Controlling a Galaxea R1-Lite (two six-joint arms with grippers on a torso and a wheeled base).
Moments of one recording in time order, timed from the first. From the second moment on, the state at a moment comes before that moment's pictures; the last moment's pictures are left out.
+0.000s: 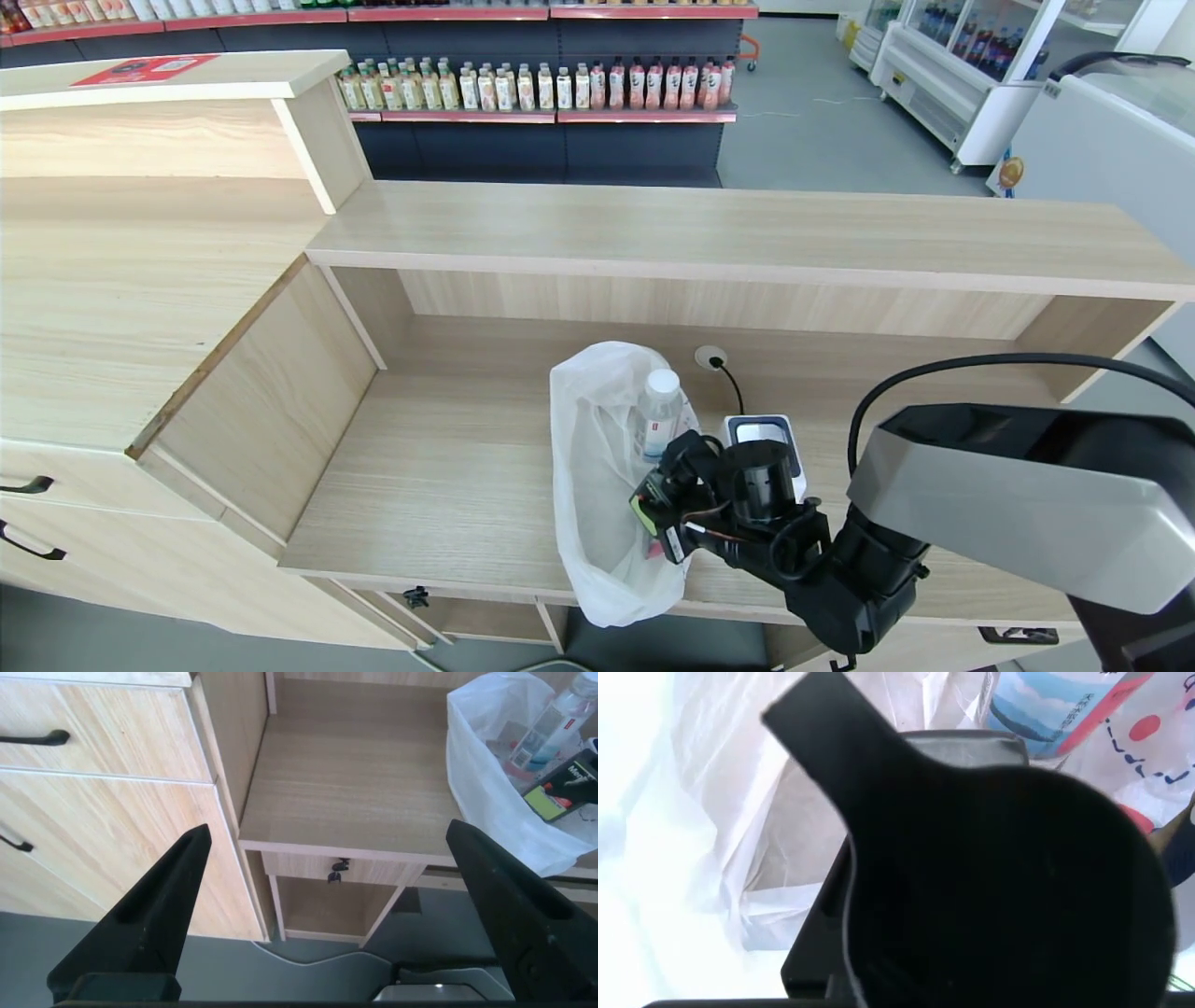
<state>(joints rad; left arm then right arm) 0.00 0.00 0.00 0.00 0.00 0.00 0.60 2.38 -0.85 -1.15 0.03 -0.15</state>
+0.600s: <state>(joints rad) 0.00 0.00 0.00 0.00 0.00 0.00 0.61 2.43 -0.91 -1.15 0.03 -0.15</state>
